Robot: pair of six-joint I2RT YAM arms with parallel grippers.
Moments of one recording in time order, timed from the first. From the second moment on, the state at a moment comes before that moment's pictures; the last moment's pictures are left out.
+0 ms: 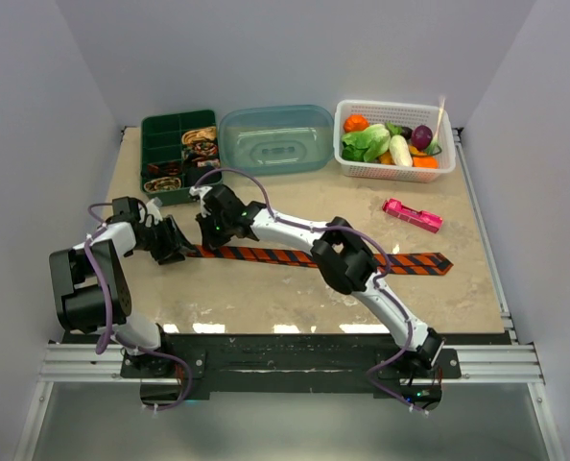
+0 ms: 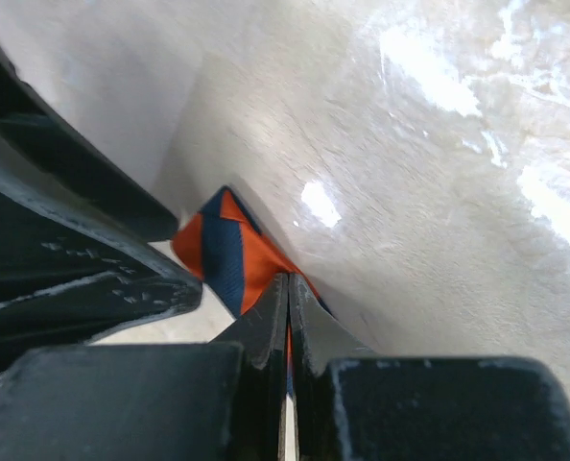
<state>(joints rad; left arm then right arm) 0.27 1.57 0.77 -0.42 0.53 -0.25 0.96 2.51 2.10 -0.36 -0.19 0.36</state>
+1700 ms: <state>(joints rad) 0.24 1.51 0.81 -0.38 0.58 -0.23 0.95 2.34 1.86 -0.21 -0.20 0.45</state>
